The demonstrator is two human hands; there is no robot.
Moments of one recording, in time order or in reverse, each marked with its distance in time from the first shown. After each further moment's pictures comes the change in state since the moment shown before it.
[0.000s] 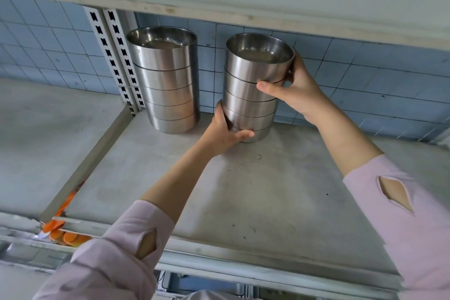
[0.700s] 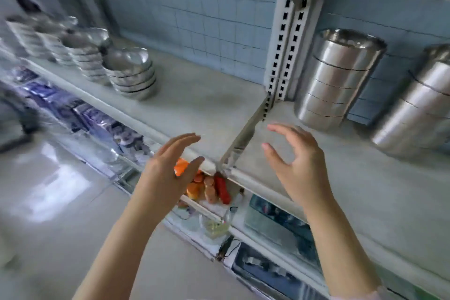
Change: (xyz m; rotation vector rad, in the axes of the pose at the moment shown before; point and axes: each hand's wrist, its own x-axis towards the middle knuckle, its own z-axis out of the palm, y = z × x) left_hand -0.330 -0.056 -0.256 0.481 0.609 0.041; right_hand -0.160 -0.102 0.276 -0.183 -0.081 -0.417
